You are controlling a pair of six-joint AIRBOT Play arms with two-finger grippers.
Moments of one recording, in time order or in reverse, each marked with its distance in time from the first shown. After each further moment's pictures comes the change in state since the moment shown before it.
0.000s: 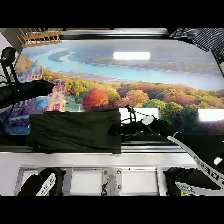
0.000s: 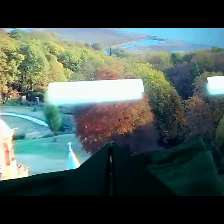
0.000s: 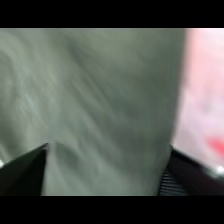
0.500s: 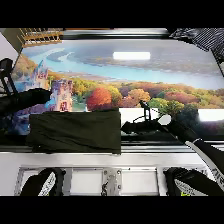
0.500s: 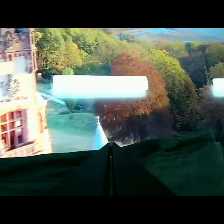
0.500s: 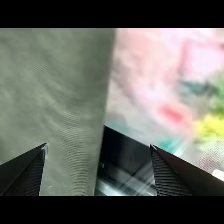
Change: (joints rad) left arm 0.043 0.074 -0.101 0.000 -0.001 0.000; right arm -0.203 0.227 -0.117 -0.210 0.080 0.000
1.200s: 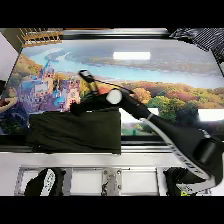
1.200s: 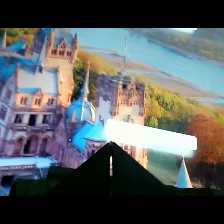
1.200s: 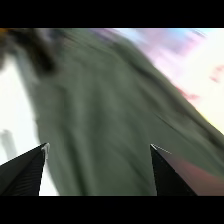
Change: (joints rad) left arm 0.387 0.055 0.193 0.011 -0.143 0.009; right arm 0.369 -0.383 0.835 -0.068 -0.051 -0.025
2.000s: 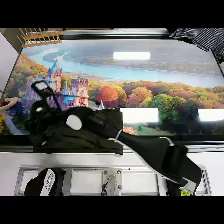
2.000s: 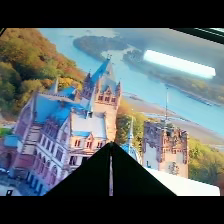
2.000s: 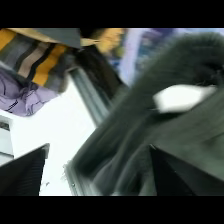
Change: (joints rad) left arm 0.006 -0.032 0.039 0.012 0.206 0.018; right arm 0.384 -0.293 0.492 -0.219 -0.199 0.330
